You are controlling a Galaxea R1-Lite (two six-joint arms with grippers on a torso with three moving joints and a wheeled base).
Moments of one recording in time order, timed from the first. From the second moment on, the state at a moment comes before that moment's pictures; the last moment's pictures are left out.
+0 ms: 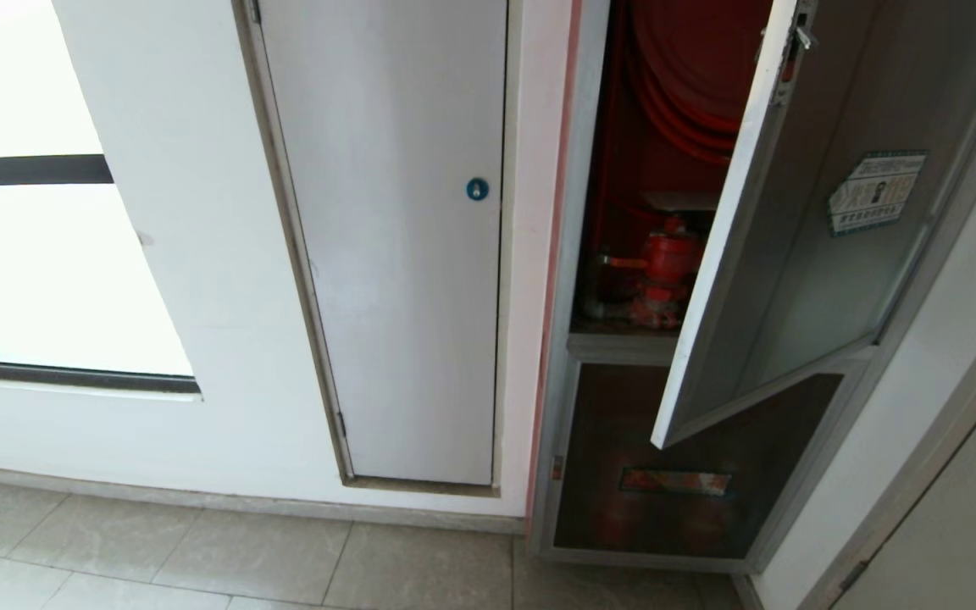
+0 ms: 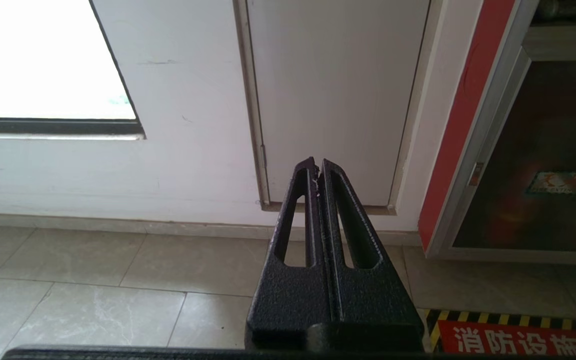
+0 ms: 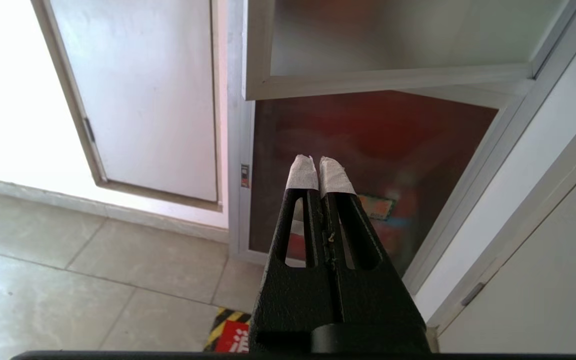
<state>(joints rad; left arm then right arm) 0.00 0.00 0.00 -0.01 -0.02 0.02 0.01 0.00 -0.01 0.01 0.04 -0.09</state>
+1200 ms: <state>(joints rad) 0.00 0.00 0.00 -0.01 -0.02 0.02 0.01 0.29 -0.18 0.01 0.22 -0.06</state>
